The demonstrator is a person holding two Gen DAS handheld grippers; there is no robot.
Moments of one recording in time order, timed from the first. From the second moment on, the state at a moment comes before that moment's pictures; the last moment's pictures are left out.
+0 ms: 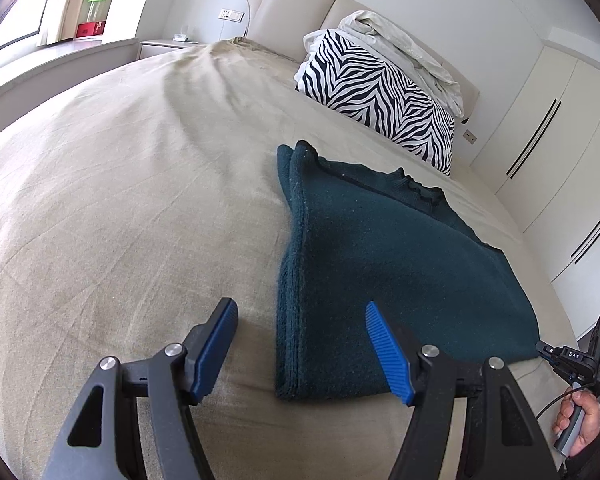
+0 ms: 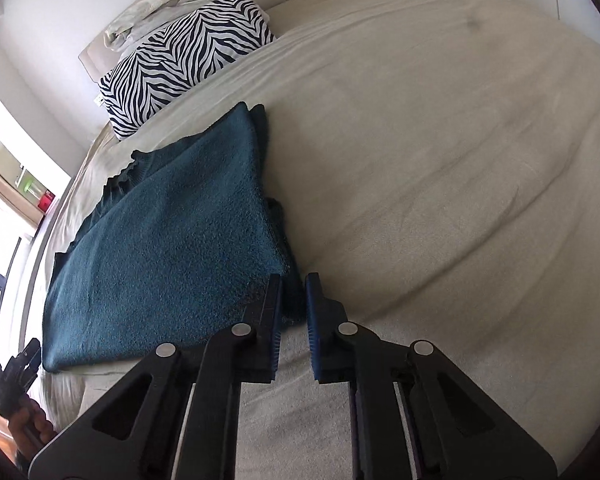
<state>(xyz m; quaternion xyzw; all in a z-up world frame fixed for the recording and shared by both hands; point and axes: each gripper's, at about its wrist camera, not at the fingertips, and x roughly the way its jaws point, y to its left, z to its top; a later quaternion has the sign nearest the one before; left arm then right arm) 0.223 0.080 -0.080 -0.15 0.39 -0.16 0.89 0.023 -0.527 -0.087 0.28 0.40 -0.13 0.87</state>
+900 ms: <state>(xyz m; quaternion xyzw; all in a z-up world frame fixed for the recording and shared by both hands) 0.240 0.089 -0.085 -0.20 0.41 -0.17 0.87 0.029 -0.496 -0.034 0.27 0.36 -0.10 0.89</state>
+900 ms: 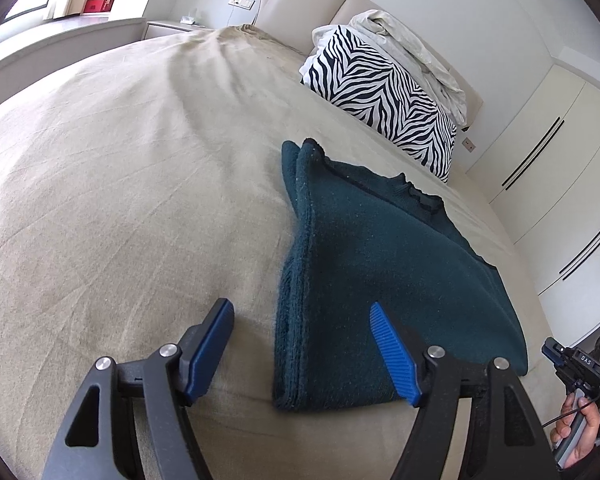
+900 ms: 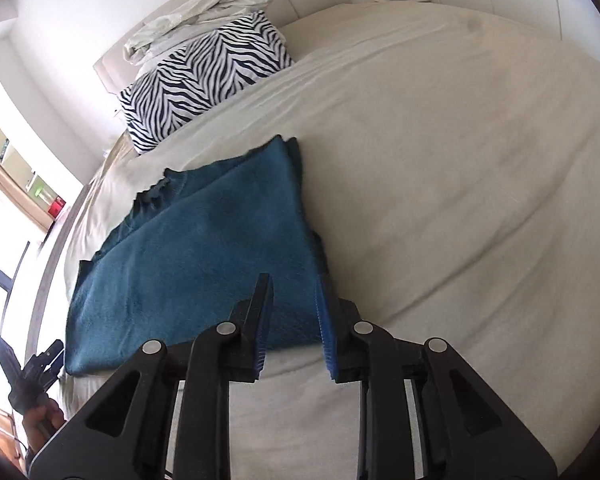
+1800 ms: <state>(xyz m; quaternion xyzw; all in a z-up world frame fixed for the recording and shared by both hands) 0.300 0.080 -0.106 -0.37 0.49 -0.22 0.76 0.180 -0.376 -0.081 0.46 0.36 0.19 0.78</state>
